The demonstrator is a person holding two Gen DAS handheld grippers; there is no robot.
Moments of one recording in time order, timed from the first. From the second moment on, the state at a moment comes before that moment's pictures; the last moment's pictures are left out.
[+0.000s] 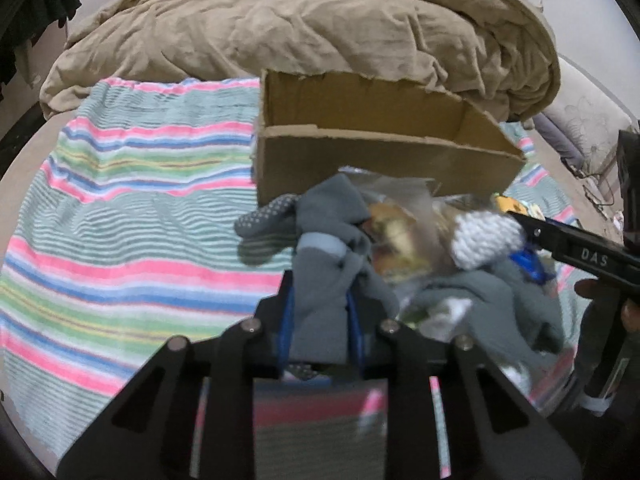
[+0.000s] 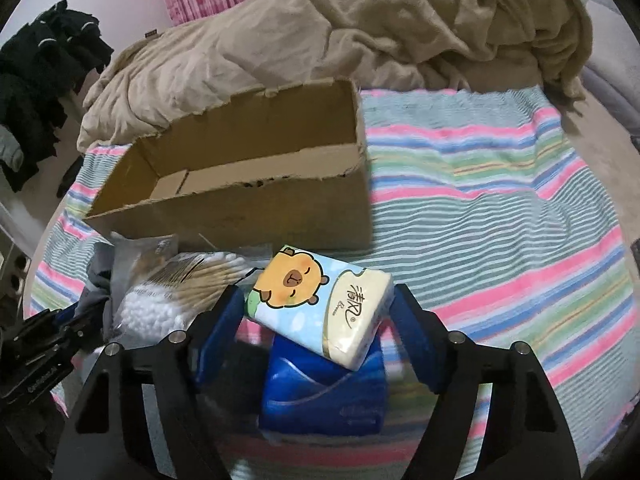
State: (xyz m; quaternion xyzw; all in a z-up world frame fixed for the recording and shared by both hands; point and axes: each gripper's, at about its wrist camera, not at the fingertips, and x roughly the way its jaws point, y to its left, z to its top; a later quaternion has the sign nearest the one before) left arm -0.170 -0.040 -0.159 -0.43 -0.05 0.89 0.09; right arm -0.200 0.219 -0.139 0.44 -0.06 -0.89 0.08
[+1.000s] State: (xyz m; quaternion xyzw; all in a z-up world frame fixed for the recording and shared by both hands) left arm -0.264 -0.007 -0.091 -0.37 -0.06 0.92 0.14; right arm -0.249 0.205 -0.059 0.35 -0.03 -0.93 0.13
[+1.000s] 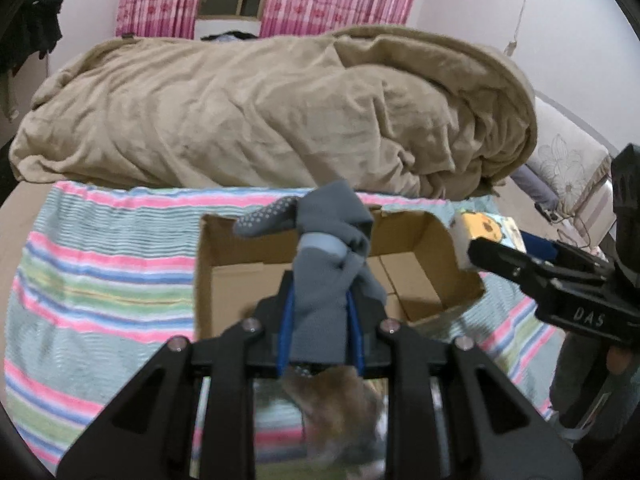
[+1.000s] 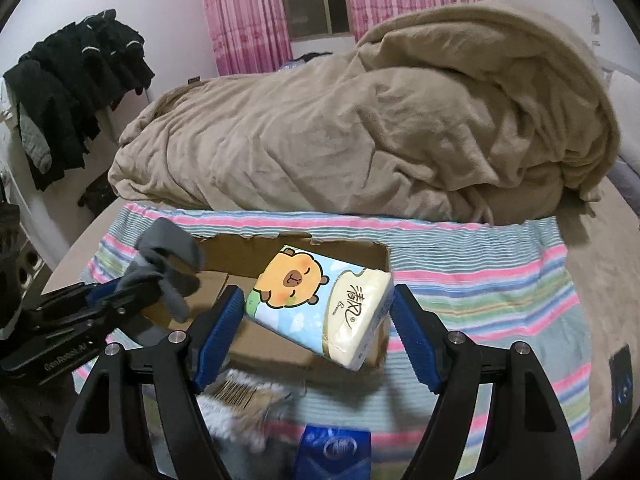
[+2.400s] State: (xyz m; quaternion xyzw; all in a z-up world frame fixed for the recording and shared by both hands) left arm -0.106 0.006 -0.028 -0.36 -0.08 0.92 0.13; right arm -0.118 0.235 -0.001 0.31 -0.03 -0.94 0.14
